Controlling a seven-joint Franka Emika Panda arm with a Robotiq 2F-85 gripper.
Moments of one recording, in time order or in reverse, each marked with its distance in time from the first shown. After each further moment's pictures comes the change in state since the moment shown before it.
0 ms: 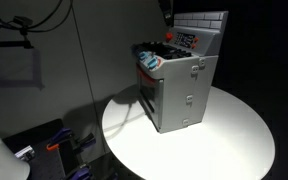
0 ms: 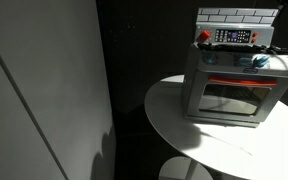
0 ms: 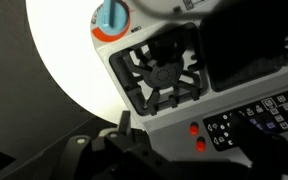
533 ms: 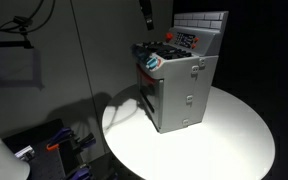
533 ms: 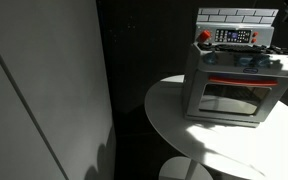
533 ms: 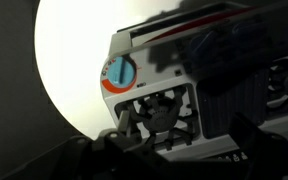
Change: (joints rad) arm 0.003 -0.140 0.036 -0.159 0.081 -0.033 -0.089
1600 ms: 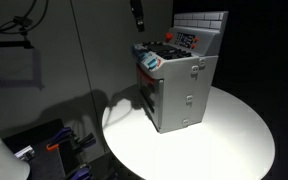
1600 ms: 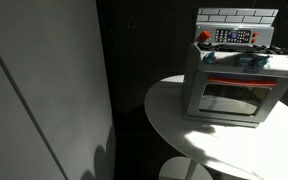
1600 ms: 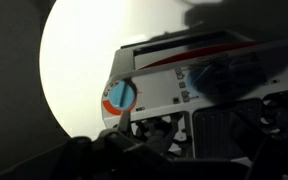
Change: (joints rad) arm 0.012 -0.050 0.022 -0.047 0.020 -0.055 -0.064
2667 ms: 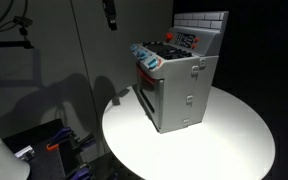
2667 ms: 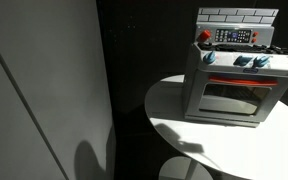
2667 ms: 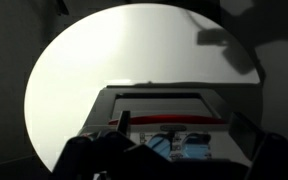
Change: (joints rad) arm 0.057 -0.123 0.089 -0.069 0.088 -0.159 -0.098
